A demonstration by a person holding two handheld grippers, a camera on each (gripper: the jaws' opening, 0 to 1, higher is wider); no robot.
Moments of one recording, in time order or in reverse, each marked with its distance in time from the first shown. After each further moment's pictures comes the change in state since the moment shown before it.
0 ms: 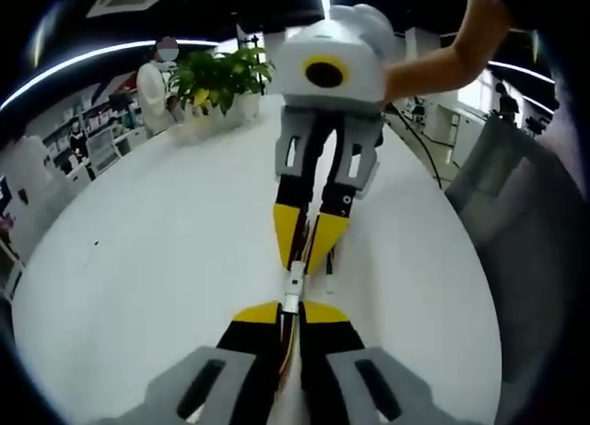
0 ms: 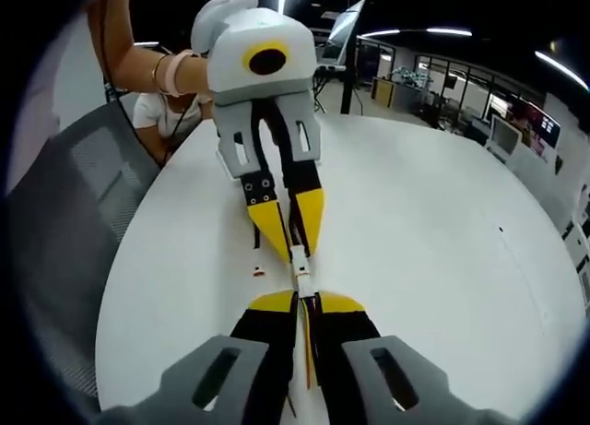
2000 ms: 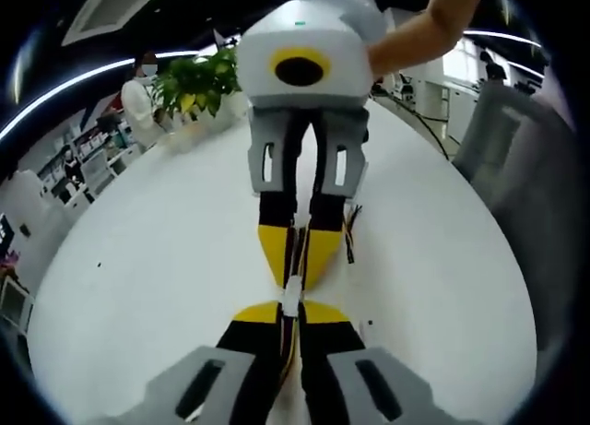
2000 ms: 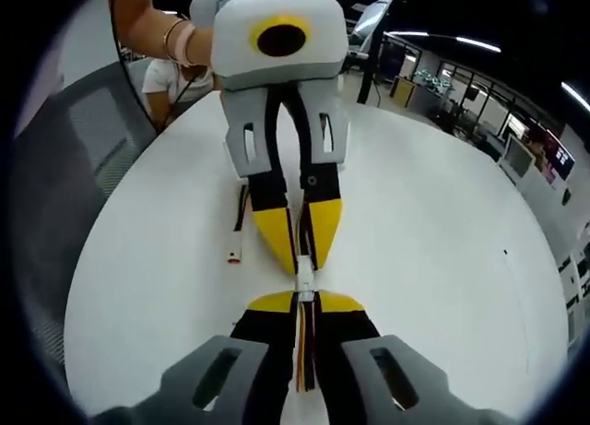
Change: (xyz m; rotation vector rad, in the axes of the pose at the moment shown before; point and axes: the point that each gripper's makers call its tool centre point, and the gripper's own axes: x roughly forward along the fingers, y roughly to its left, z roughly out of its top) left arm 0.022 0.017 -0.013 0.124 0.018 0.017; right arm 0.024 -0.015 -0.011 -0.135 0.070 0.011
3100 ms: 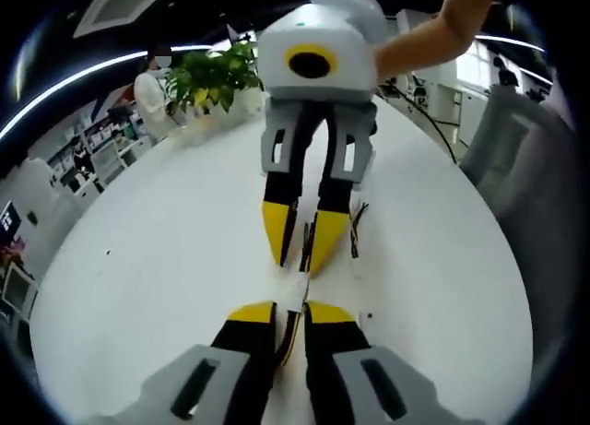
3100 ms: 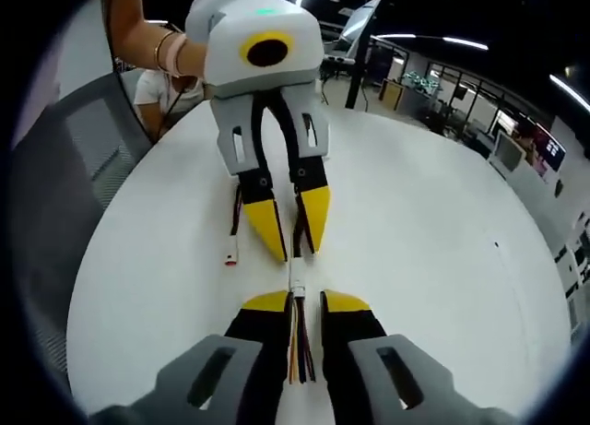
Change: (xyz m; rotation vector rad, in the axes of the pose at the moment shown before) left arm -0.016 0.005 -0.001 -0.025 0.010 0.058; right arm -0.020 -0.005 0.006 0.038 -0.051 -0.053
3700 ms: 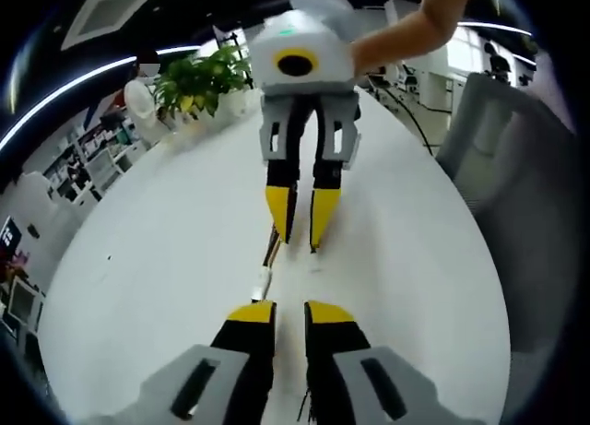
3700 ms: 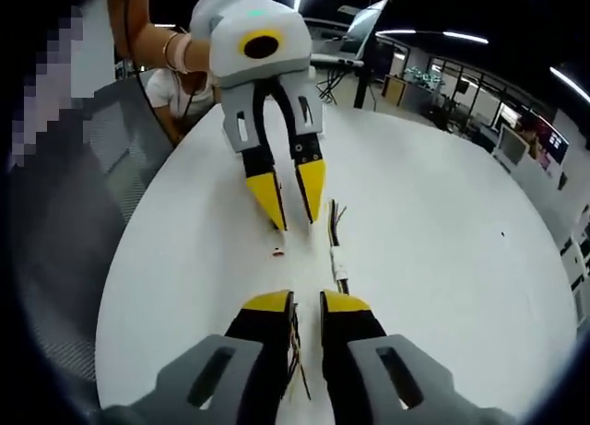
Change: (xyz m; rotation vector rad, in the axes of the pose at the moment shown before) left arm -0.019 -0.039 0.005 0.047 0.030 -0.030; right arm -0.013 0.038 -0.011 0.030 0.029 0.054
